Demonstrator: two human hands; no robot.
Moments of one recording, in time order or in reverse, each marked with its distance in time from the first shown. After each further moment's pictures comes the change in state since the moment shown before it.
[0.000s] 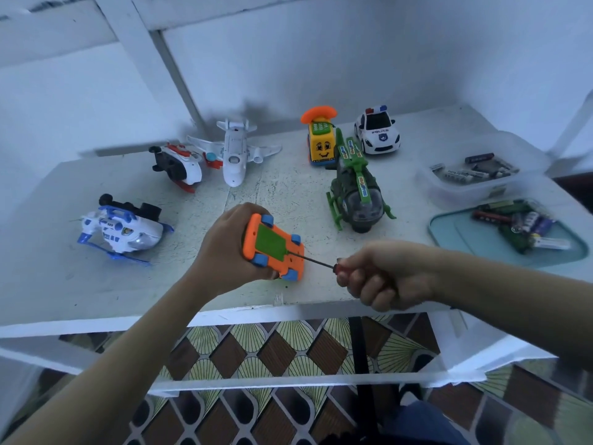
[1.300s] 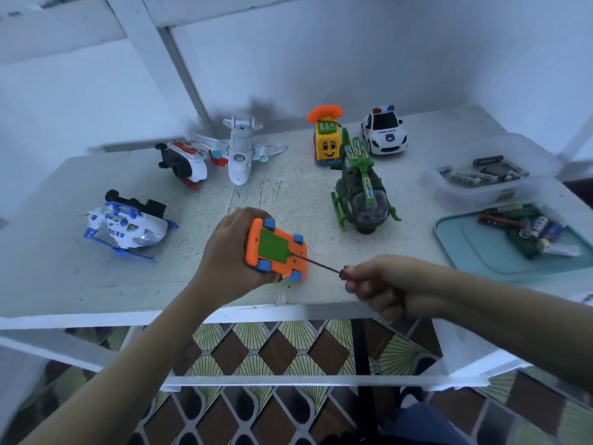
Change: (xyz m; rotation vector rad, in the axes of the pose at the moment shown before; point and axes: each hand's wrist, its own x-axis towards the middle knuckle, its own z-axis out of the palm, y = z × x) left_hand -0.012 0.005 0.004 -0.009 0.112 0.046; right_hand 0.012 0.016 -0.012 -0.124 0.062 -0.131
